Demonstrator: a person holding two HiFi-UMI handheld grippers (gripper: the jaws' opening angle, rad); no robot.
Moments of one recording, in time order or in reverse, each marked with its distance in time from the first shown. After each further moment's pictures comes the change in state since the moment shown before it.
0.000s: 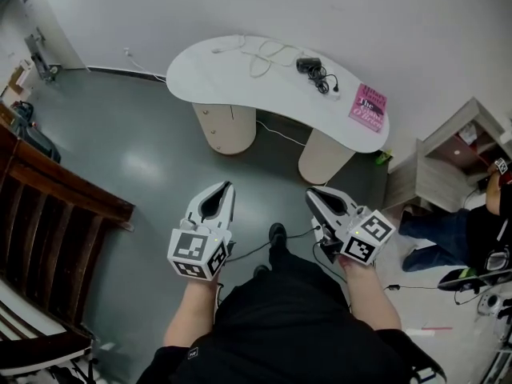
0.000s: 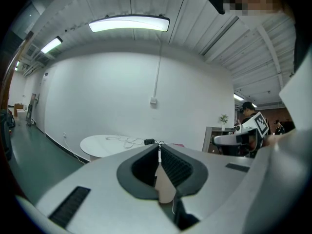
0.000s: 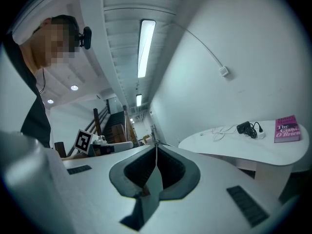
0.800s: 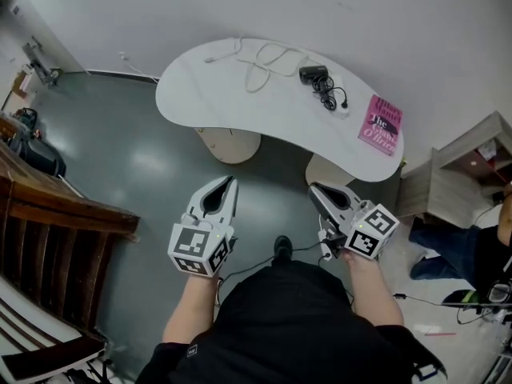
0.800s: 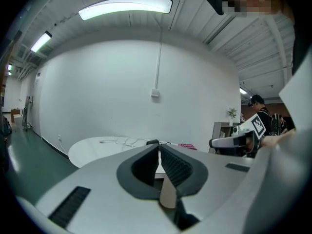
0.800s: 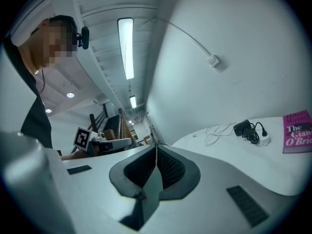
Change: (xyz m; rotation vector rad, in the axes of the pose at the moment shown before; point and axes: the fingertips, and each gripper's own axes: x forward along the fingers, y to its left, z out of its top) left arm 0.175 0.047 0.032 0.036 0.068 0.000; right arm 0.072 -0.167 0.043 0.076 0.008 0.021
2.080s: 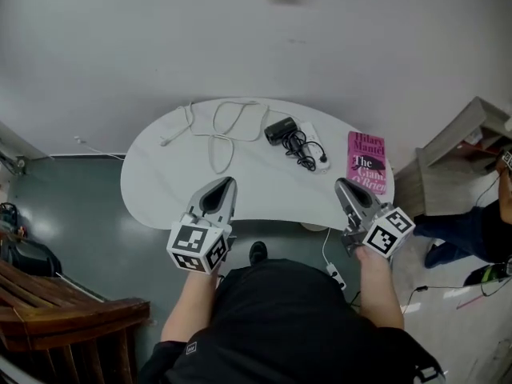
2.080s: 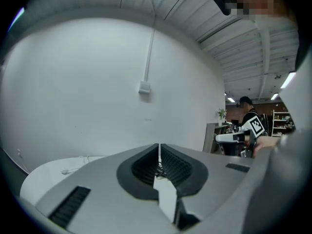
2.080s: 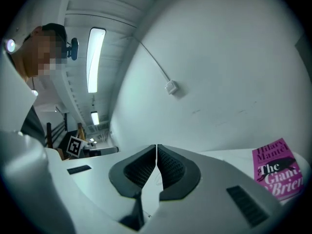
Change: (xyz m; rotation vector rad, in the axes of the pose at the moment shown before) left arm 0.279 0.078 0.083 0.084 -0.007 -0.301; right arm 0.026 -0.235 0.124 0.024 -0.271 -0.404
